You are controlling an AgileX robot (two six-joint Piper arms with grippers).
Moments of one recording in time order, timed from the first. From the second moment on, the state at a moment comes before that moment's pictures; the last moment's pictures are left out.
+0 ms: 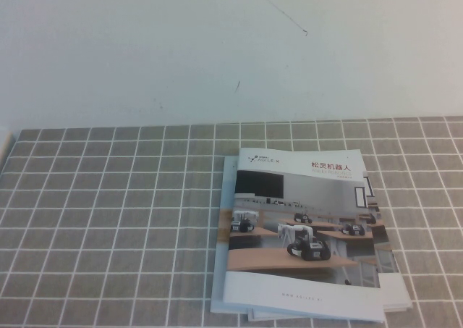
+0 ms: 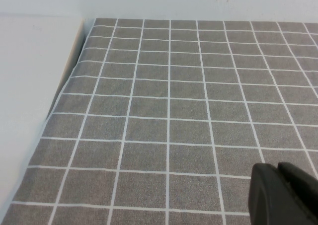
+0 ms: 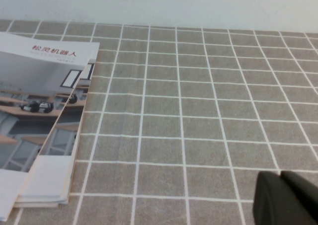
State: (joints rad) right arm -0.08 -0.01 0.02 0.13 0.41 -0.21; left arm 0.00 -0.01 0.01 -0.06 0.37 -0.06
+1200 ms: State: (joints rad) right arm -0.08 -0.01 -0.02 0.01 -0.51 -0.08; left arm 0.00 -0.01 -0.02 -0.06 -0.61 -0.04
